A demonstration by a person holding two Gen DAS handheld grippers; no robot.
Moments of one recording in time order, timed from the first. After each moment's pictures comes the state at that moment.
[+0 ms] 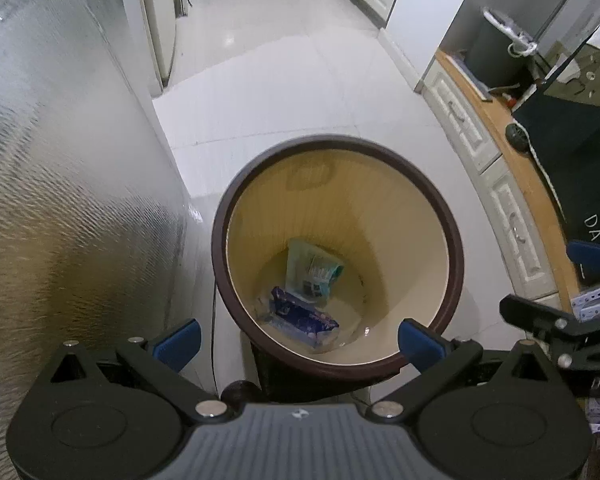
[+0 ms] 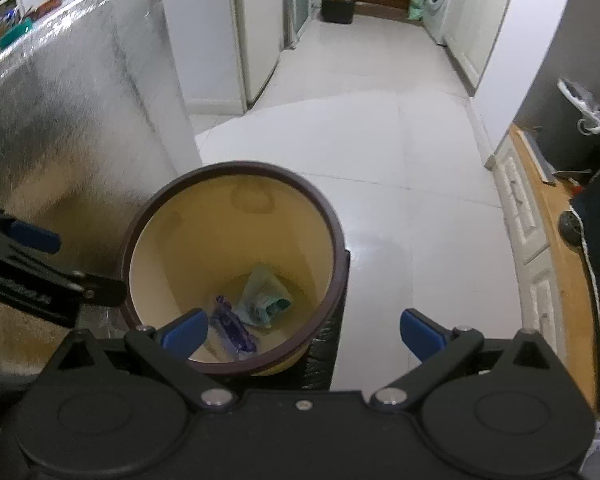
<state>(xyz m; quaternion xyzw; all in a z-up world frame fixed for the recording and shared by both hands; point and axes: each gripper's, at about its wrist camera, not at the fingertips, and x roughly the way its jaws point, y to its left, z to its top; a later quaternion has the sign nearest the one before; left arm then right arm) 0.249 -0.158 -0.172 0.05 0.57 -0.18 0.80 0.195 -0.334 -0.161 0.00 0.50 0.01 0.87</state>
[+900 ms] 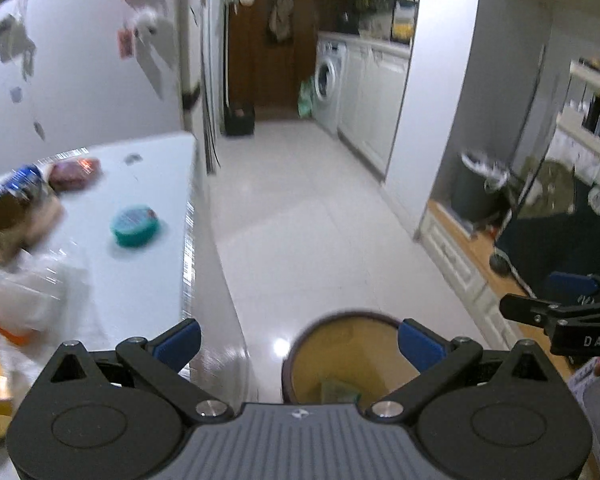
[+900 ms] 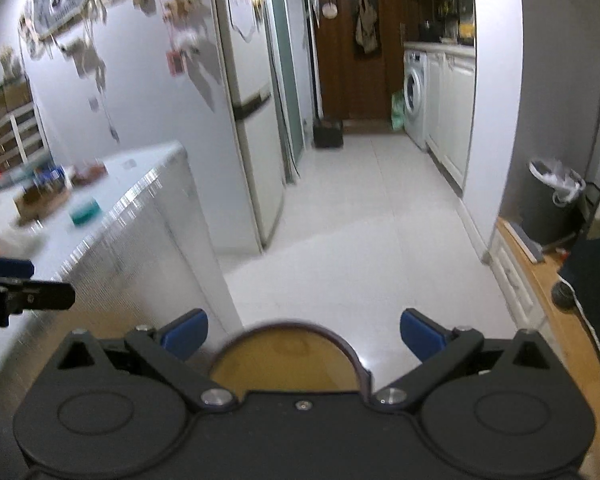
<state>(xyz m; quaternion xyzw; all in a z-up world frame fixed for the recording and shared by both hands) 0.178 -0.084 0.006 0.04 0.35 -0.17 0.92 0.147 -0.324 -0.029 0.07 0.31 0.01 0.95</state>
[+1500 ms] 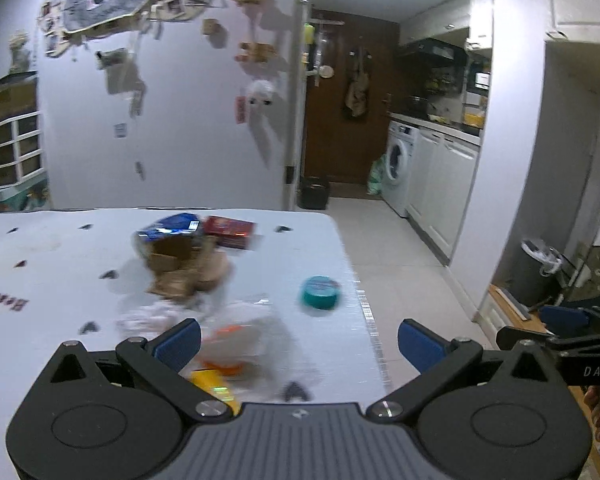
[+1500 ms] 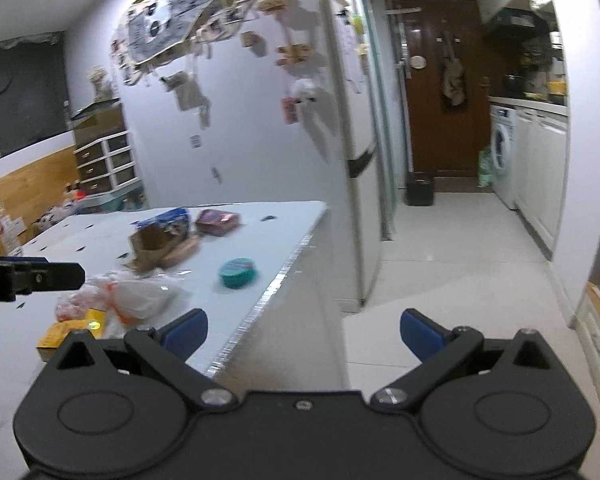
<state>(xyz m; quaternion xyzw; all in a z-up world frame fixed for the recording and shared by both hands) 0.135 0.072 0.061 -0.01 0.26 -0.07 0.96 0.168 -0.183 0.015 0.06 0.23 0.13 0.96</state>
